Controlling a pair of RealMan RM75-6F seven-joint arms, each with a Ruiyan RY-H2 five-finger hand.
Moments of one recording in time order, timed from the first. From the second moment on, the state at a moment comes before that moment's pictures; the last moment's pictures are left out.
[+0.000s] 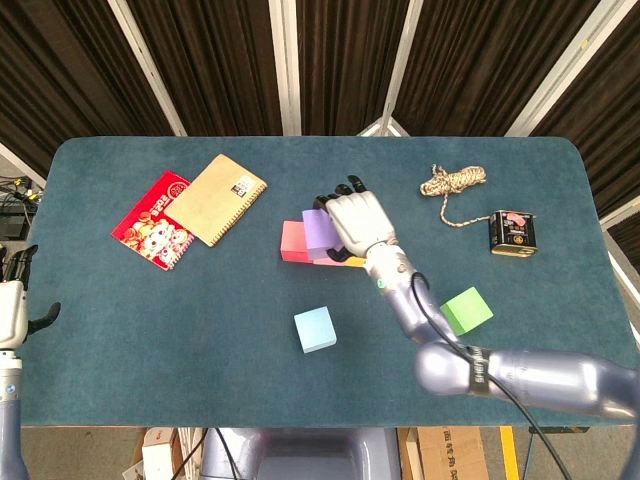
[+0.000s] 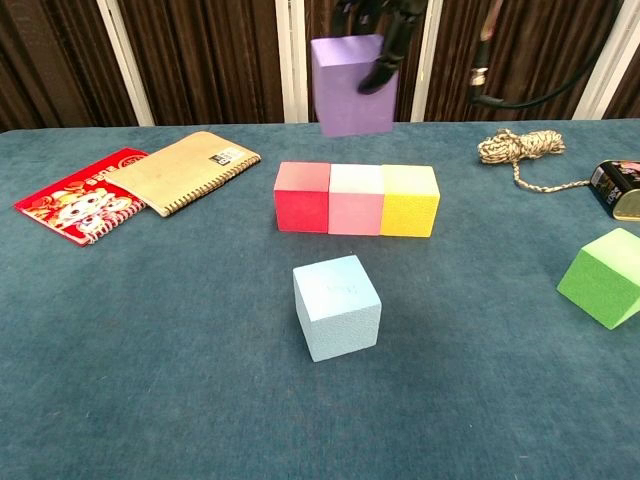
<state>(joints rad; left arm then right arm) -0.20 -1.27 -0.20 -1.53 1.18 1.43 0.26 1.27 -1.25 0.35 -1.80 -0.25 0.95 -0.72</state>
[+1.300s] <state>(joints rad) -0.20 -1.28 -0.21 -1.52 1.15 1.44 0.27 1.40 -1.59 0.36 -1.36 -0.07 0.98 -0.79</state>
